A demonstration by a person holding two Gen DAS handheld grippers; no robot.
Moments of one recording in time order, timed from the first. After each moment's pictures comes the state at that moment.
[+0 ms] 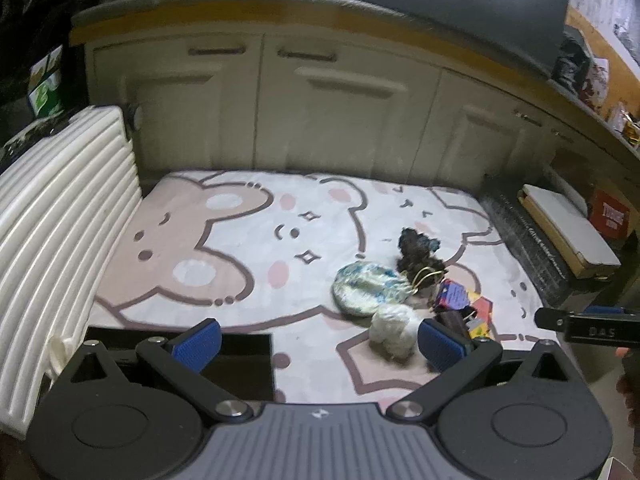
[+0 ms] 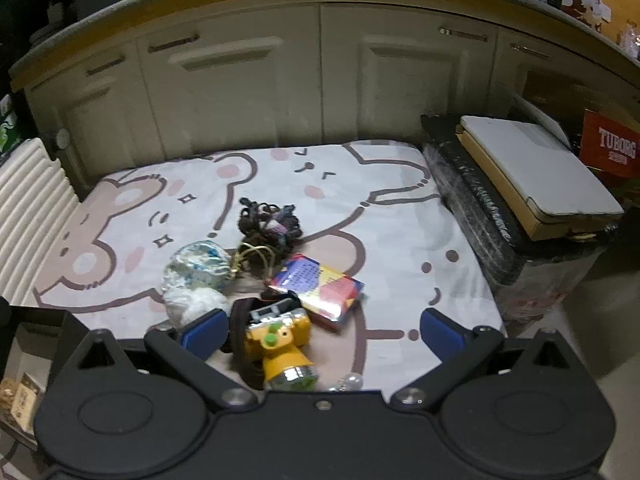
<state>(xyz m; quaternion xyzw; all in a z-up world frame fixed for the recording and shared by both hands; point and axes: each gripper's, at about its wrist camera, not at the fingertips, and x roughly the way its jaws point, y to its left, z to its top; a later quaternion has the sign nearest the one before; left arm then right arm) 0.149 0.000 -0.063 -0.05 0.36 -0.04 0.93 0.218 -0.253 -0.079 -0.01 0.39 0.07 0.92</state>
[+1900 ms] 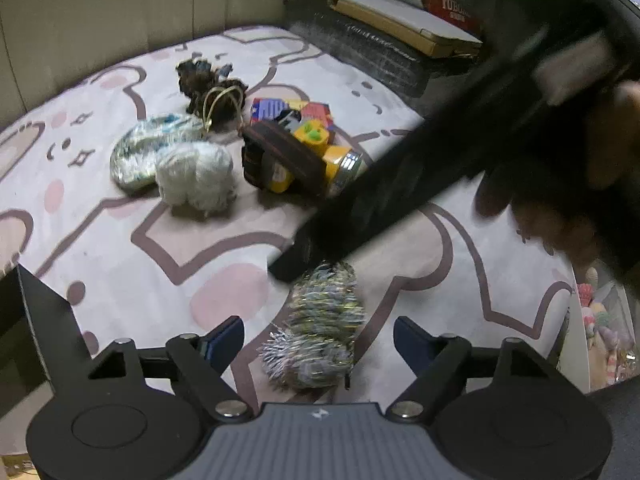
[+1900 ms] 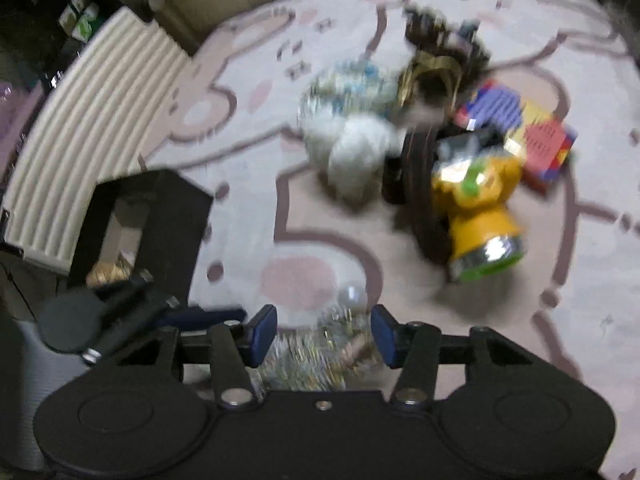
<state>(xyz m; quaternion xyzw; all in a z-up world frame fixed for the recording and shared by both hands) 0.153 -0.091 -0.178 0.08 0.49 -0.30 0.81 0.235 -0.199 -0.143 0.03 0.56 0.28 0.78</state>
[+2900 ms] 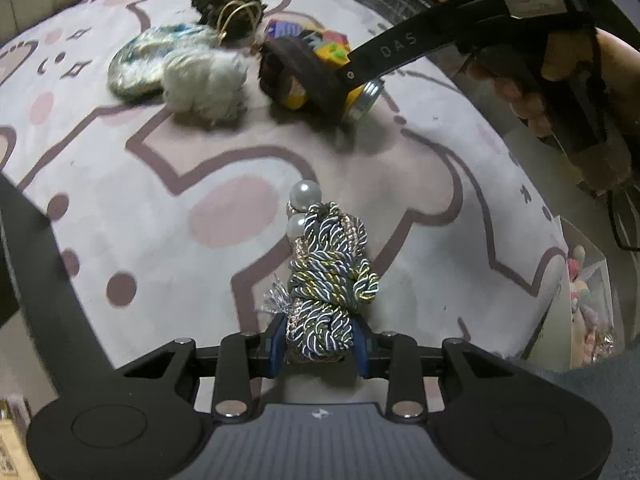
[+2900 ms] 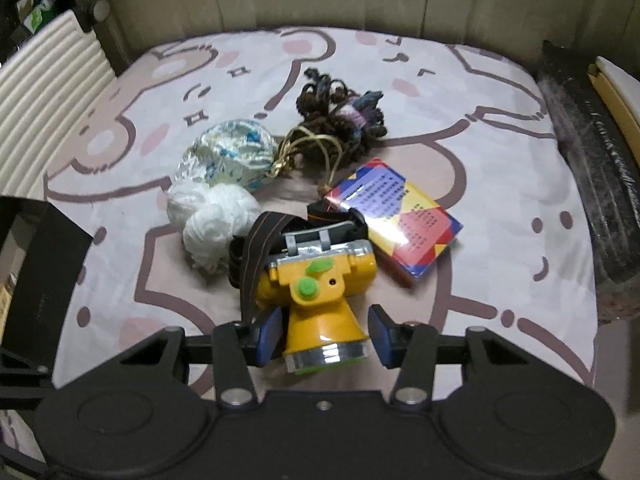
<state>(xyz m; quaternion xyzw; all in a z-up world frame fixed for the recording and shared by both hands) 0.153 -0.067 -0.204 0.06 0.57 -0.31 0.76 0.278 -0.212 -0.169 -0.10 0.52 0.19 0.83</state>
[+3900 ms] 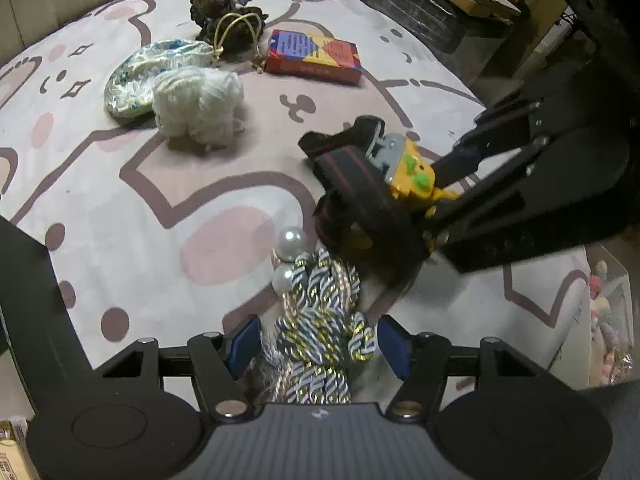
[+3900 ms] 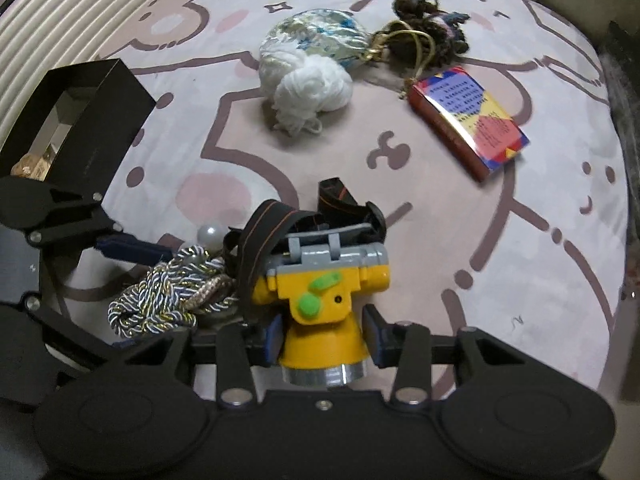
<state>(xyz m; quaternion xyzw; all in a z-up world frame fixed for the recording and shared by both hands) 0.167 -0.098 -0.207 0.07 0.56 -0.27 0.78 0.220 -0.195 -0.177 -0.17 0.59 0.26 0.75</state>
